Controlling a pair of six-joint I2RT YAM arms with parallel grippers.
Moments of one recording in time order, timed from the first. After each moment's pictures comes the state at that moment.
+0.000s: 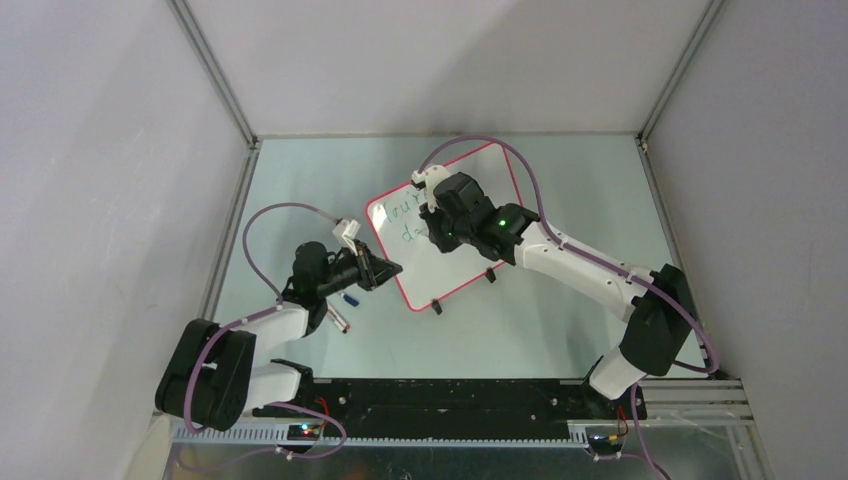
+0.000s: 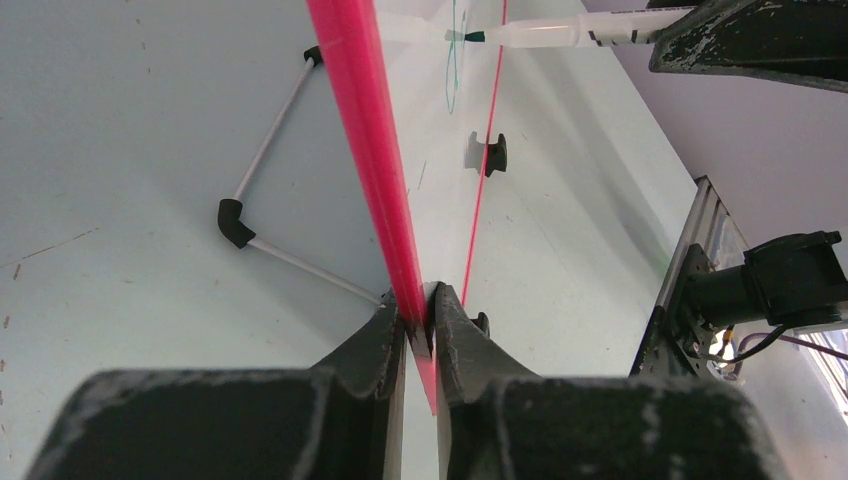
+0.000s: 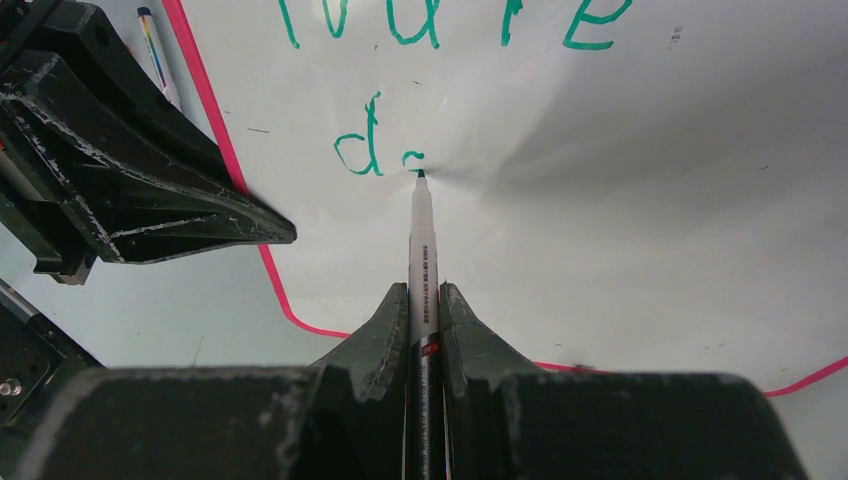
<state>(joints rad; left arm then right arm) -0.27 1.23 0.29 0.66 0.66 -0.47 0.87 1.60 1.41 -0.50 0.11 0.13</state>
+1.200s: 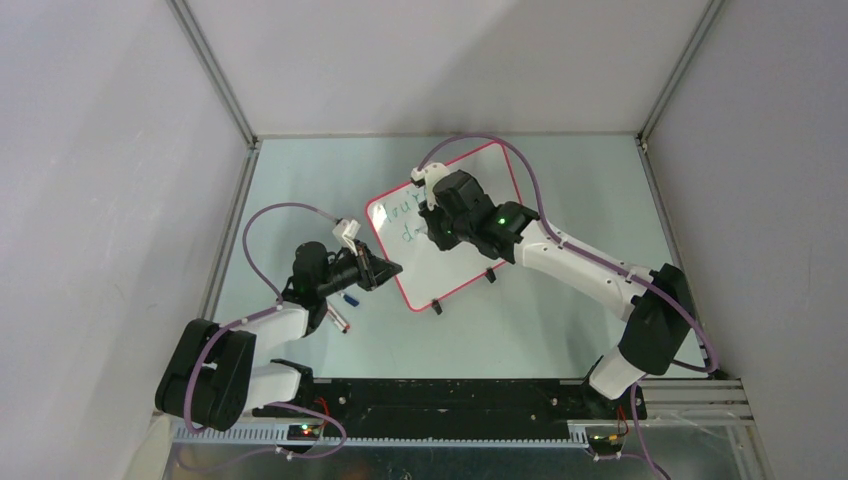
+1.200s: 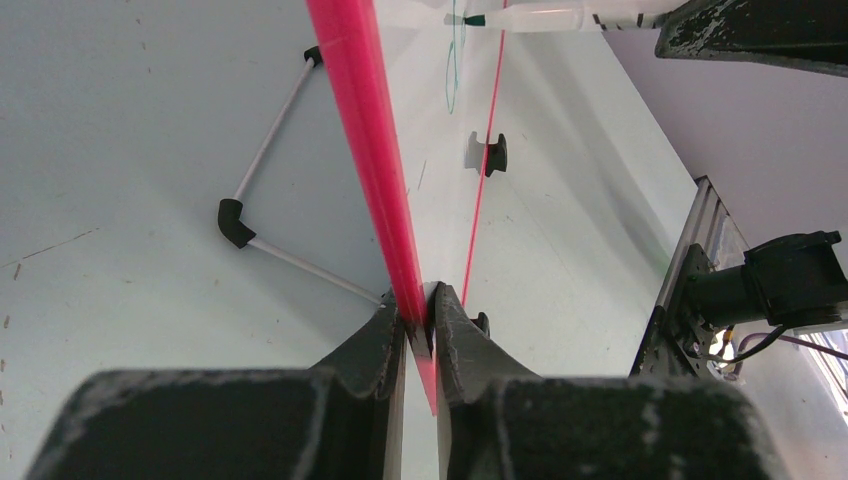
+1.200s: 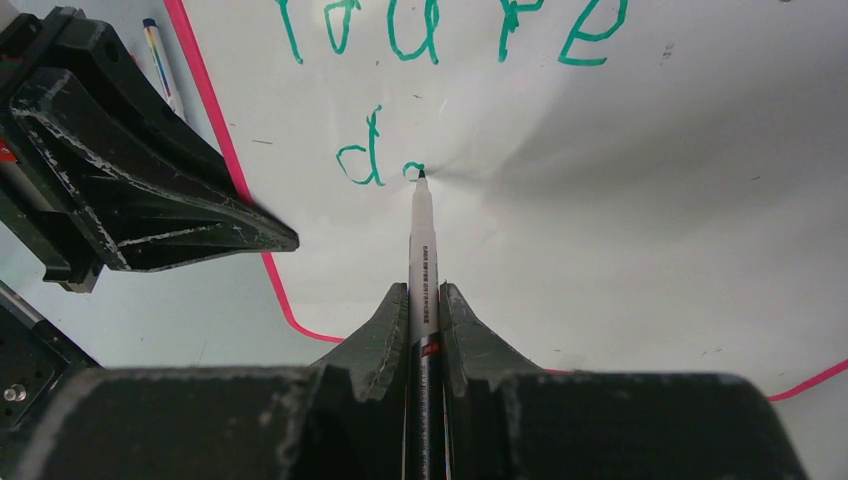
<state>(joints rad) -0.27 1.23 0.29 0.66 0.66 -0.47 0.87 1.60 1.43 -0.50 0.11 0.13</state>
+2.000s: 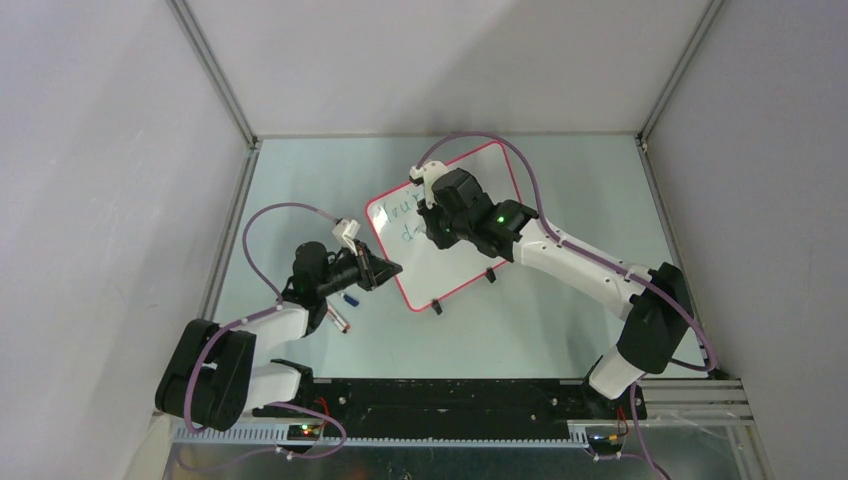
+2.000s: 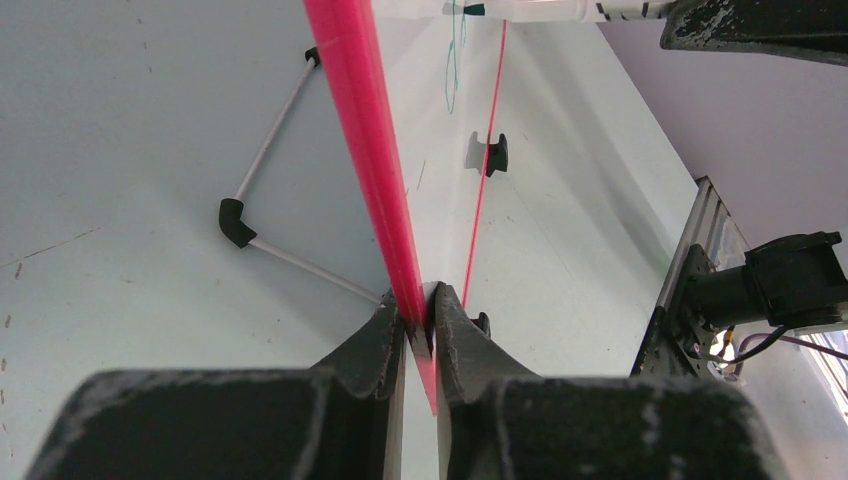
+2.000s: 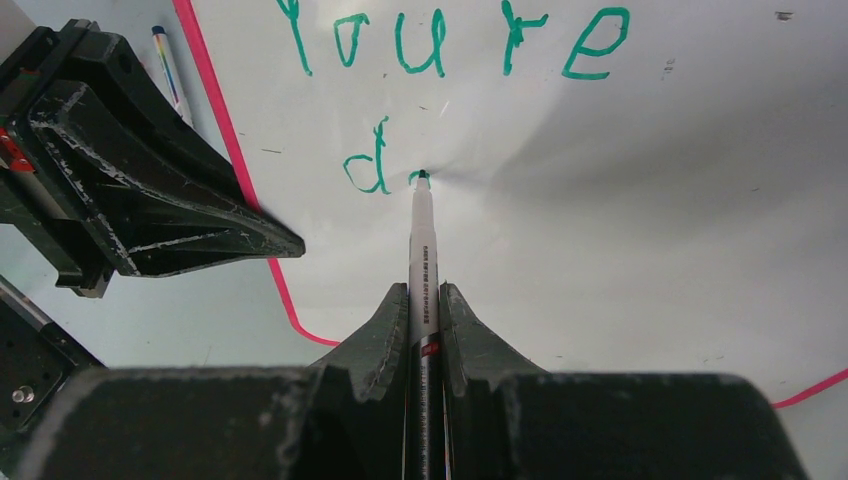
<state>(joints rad) -0.27 1.23 0.29 0.66 0.66 -0.47 0.87 1.61 1.45 -0.51 0.10 0.13</state>
